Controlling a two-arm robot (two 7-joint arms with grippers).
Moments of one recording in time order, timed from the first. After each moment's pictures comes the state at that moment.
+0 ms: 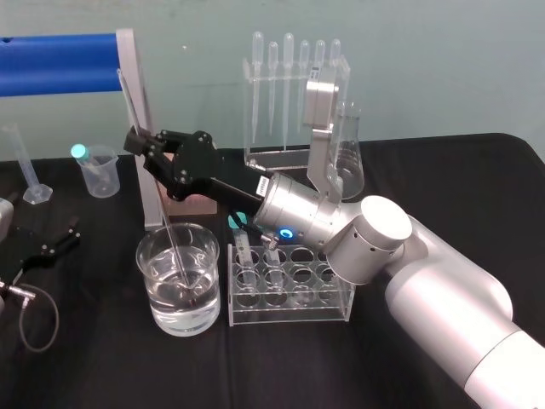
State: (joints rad) left arm -0.20 0.60 0.45 -1.41 -0.25 -0.12 0.03; right arm 0.57 0.17 -0.59 -1.11 0.74 -0.23 0.85
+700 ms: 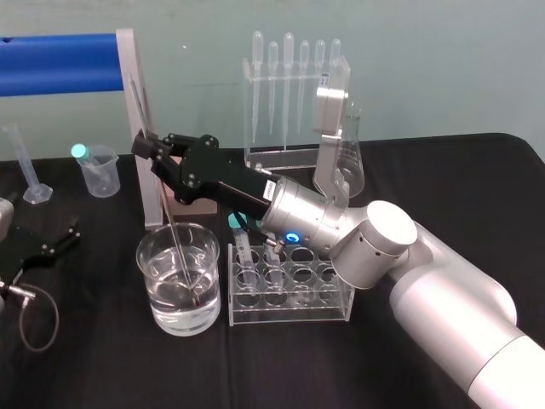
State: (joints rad) left arm -0.20 0.60 0.45 -1.41 -0.25 -0.12 0.03; right arm 0.56 0.18 -0.57 -1.11 0.75 -0.24 0.88
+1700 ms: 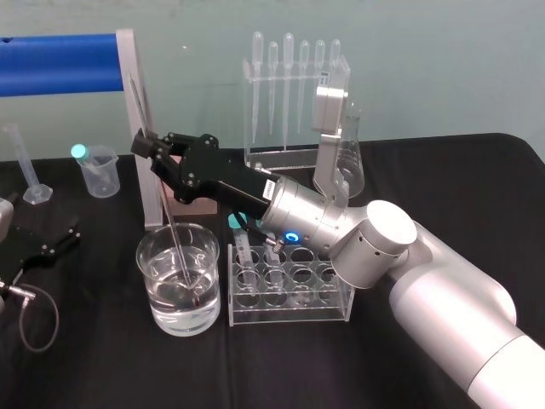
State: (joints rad) left arm -0.20 0.60 0.45 -1.41 -0.25 -0.12 0.03; right arm 0.56 0.17 -0.58 -1.11 0.75 -0.24 0.88
